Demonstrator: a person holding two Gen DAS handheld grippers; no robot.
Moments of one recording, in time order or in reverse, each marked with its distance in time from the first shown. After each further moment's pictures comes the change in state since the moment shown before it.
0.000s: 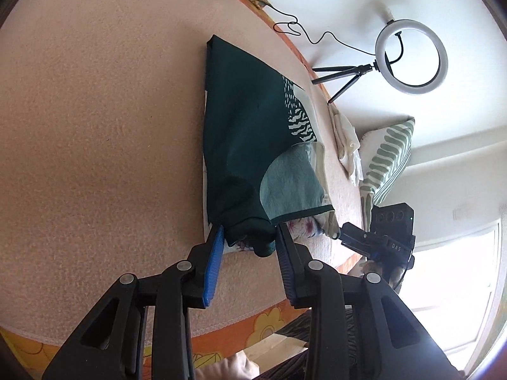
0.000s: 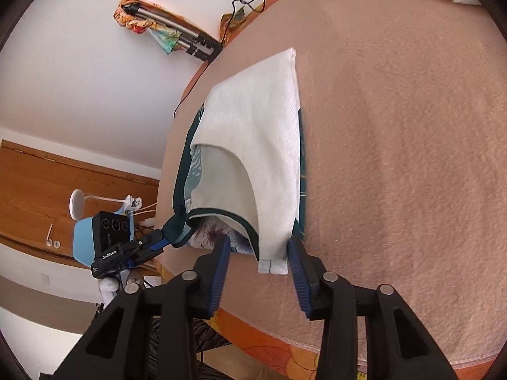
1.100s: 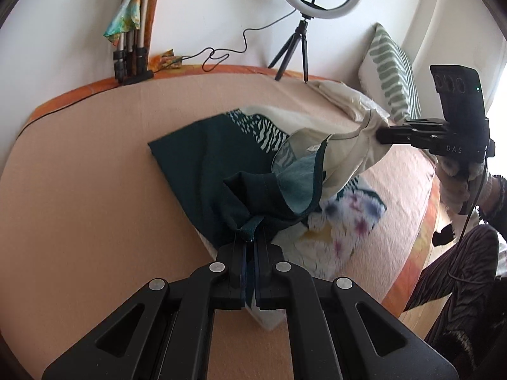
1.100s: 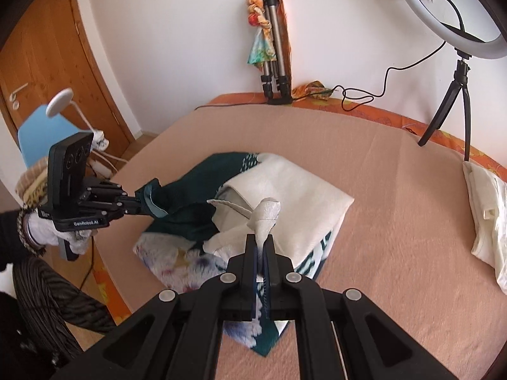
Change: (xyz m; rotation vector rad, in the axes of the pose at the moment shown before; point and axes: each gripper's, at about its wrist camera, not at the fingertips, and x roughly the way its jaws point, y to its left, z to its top) left arm 0.021 -0.065 0.014 0.723 -0.125 0.316; right arm 0.003 0.102 0.015 -0.710 -0.172 -0.336
